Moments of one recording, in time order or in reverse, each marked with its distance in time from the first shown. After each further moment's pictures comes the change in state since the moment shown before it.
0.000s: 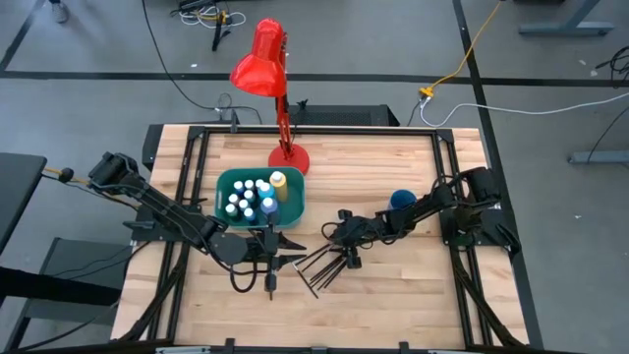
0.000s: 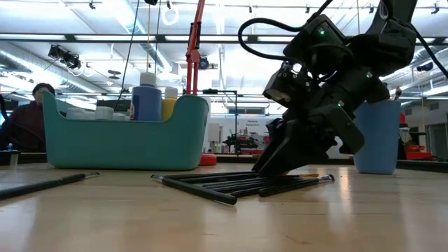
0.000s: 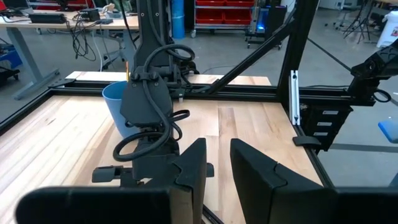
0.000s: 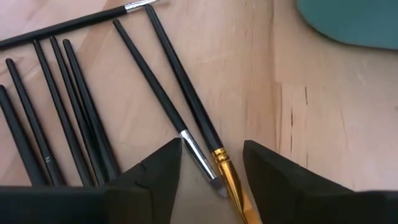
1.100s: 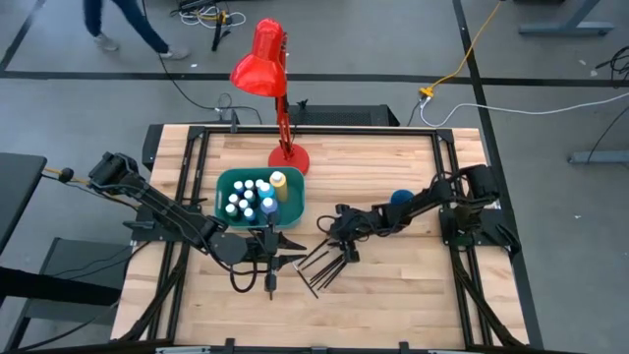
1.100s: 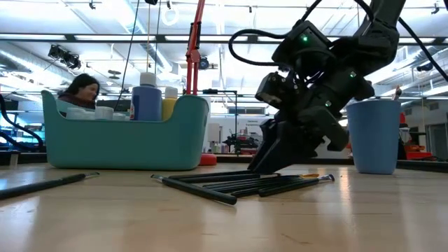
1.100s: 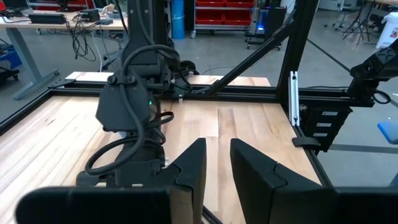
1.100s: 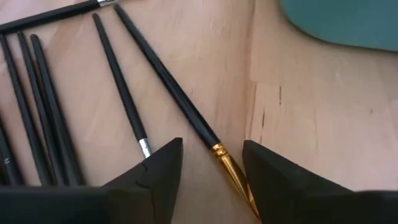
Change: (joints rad) left arm 0.000 0.000 0.000 0.003 0.000 0.000; right arm -0.063 0.002 0.048 -0.107 -0.050 -0.052
